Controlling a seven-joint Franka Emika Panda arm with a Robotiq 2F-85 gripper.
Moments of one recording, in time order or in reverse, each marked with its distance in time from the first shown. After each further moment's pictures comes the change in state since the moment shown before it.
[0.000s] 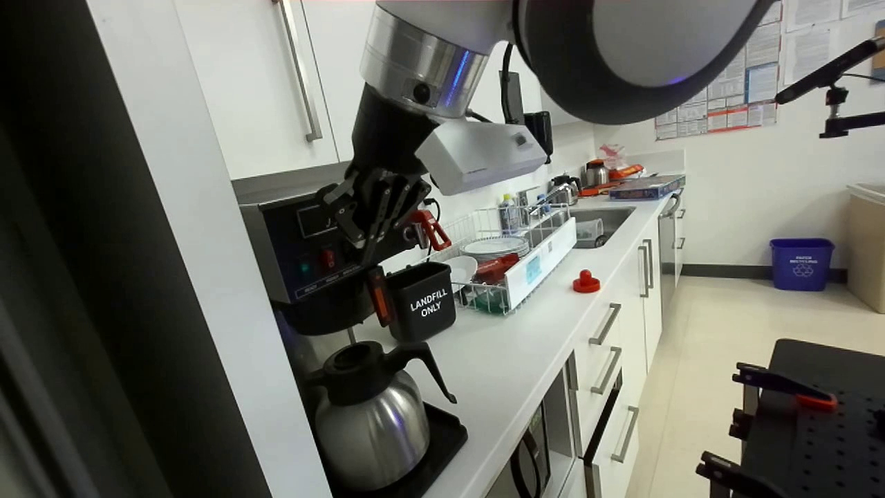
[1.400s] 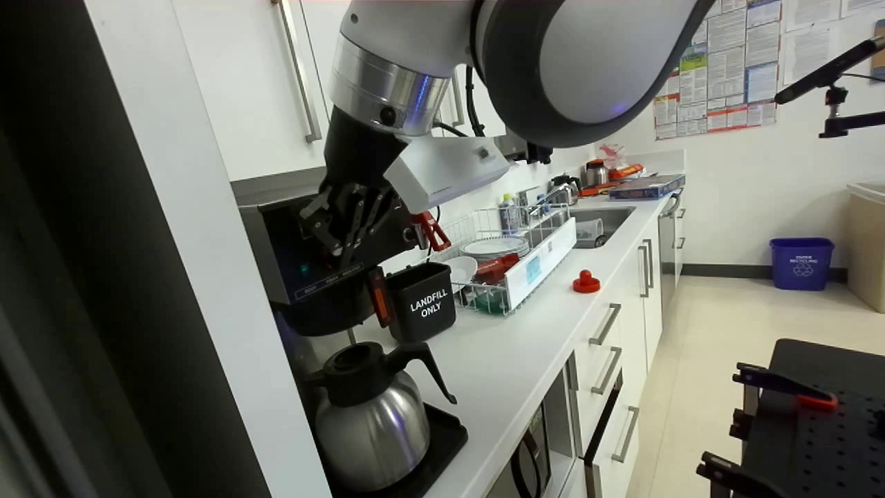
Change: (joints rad) arm -0.165 0.101 0.128 0.094 -0.173 0.010 0.049
